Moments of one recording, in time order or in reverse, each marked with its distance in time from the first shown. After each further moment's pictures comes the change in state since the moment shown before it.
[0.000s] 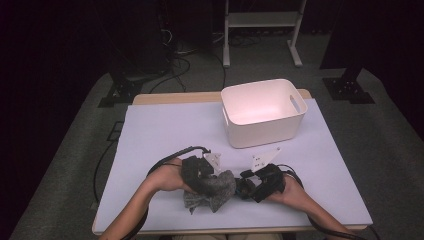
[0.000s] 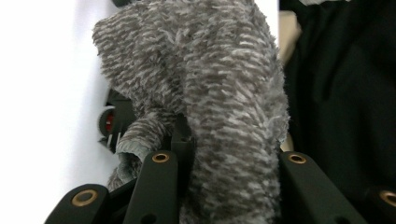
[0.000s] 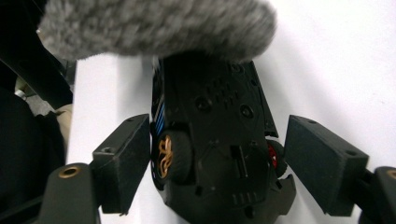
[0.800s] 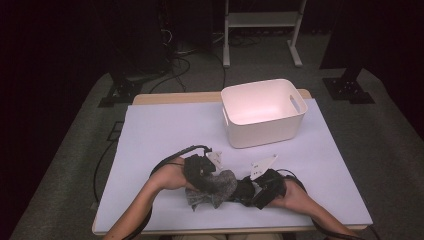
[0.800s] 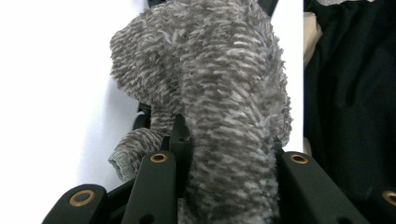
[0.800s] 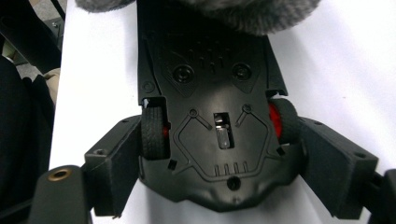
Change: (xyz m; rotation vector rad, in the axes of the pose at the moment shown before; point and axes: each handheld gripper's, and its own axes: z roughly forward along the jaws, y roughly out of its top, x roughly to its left) left arm 0.013 0.001 0.005 -0.027 0.061 -0.023; right arm 0.003 -0.013 0.010 0.099 -0.006 -0.059
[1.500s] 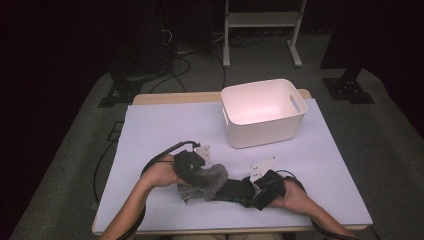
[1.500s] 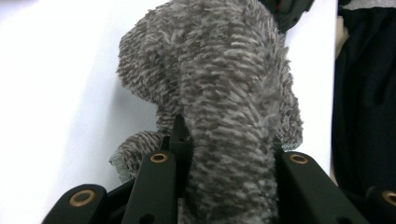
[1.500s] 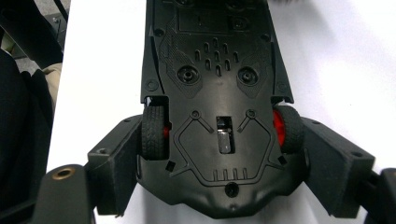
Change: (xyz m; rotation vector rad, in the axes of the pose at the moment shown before) left arm 0.013 -0.027 -0.015 -0.036 0.065 -0.074; right arm 0.003 -0.001 0.002 -0.005 -0.005 -0.039
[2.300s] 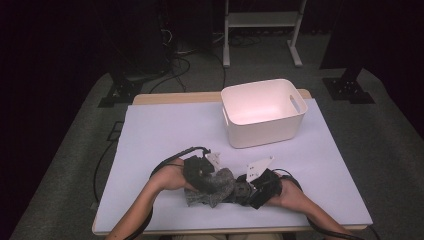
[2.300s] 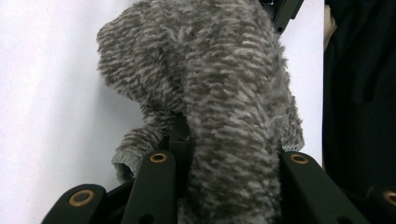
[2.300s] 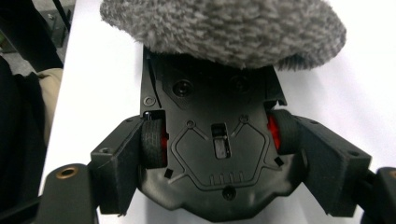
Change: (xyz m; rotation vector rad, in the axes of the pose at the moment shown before) left arm -0.011 0.015 0.025 0.048 -0.062 0.051; right arm 0.003 0.012 0.002 -0.022 -0.016 -0.061
